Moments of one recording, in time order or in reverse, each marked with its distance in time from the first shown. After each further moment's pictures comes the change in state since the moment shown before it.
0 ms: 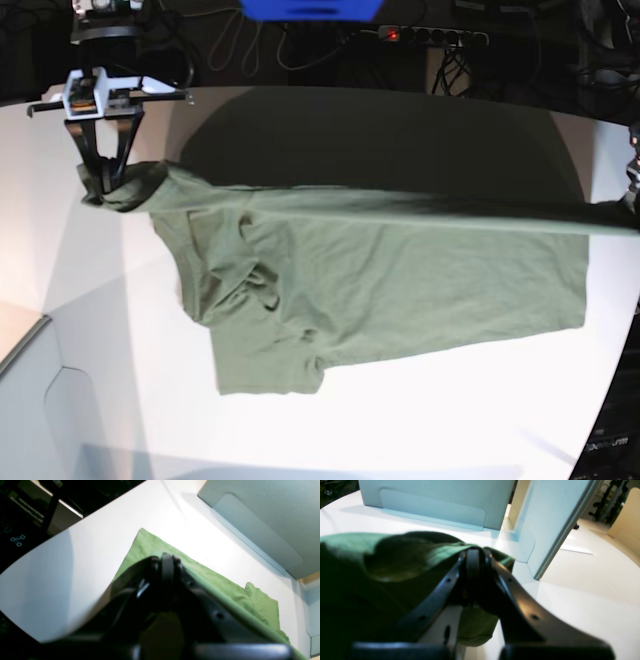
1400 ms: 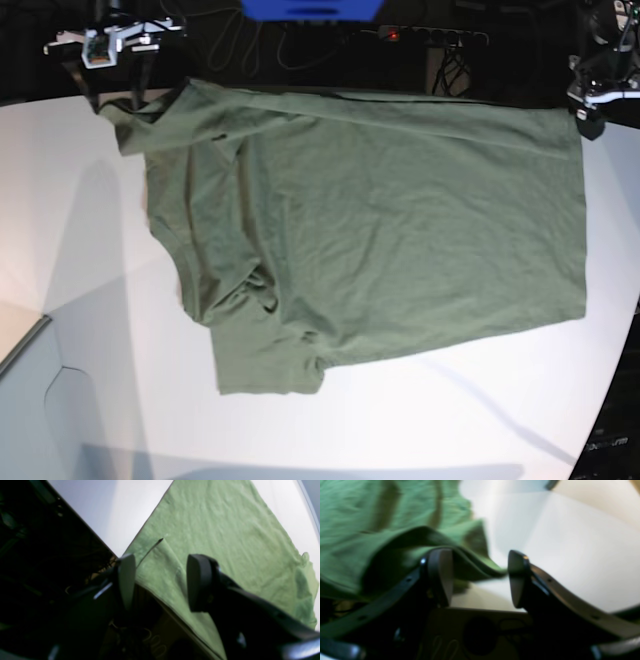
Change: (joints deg) left arm 7.7 8.4 3.0 -11.4 -0.4 0.2 -0.3; right arm -5.0 2.7 3.5 -18.9 0.1 0.0 0.4
